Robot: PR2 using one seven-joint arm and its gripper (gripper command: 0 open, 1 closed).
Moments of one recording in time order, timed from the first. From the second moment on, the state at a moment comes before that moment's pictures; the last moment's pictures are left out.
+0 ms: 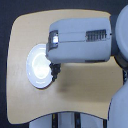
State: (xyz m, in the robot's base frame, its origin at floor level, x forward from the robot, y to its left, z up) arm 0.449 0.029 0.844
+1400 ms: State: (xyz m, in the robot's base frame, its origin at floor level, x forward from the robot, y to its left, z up) arm 0.454 0.119 0.723
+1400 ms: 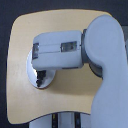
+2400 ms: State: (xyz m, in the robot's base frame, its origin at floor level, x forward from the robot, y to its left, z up) arm 0.466 0.110 0.728
